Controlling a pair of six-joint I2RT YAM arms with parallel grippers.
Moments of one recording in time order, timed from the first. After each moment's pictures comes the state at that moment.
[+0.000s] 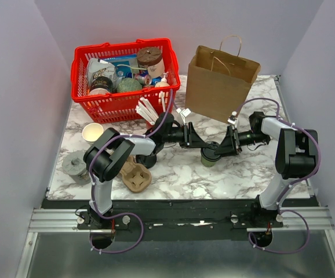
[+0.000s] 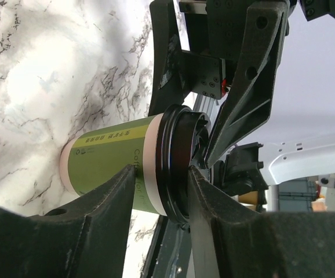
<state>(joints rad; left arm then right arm) -0.68 1.94 0.99 0.65 0.73 -0.97 -0.05 1.79 1.04 -0.94 -1.16 -0.35</state>
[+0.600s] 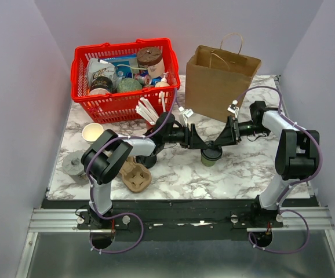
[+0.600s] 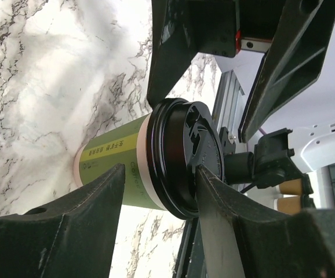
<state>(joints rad) -0.69 1.90 0.99 0.64 0.72 -0.78 -0.04 1.78 1.17 -0.94 -1.18 -0.37</state>
